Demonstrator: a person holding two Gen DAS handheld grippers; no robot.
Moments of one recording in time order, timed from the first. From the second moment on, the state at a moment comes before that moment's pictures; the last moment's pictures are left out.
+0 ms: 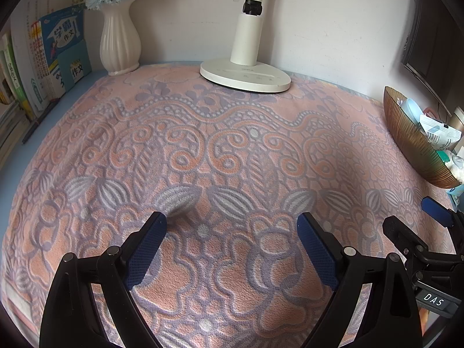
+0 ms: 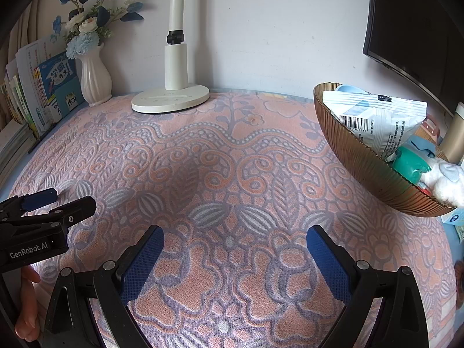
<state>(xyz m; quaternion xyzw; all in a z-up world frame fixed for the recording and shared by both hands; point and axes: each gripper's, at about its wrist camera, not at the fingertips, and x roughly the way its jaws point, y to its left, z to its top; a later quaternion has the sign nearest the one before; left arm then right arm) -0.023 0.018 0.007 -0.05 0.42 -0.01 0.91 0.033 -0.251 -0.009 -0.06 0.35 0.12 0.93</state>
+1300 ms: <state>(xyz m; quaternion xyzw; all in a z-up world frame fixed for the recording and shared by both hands) -0.024 0.024 0.007 -0.05 0.42 -0.01 0.91 0.033 -0.251 -0.009 -0.06 0.35 0.12 0.93</state>
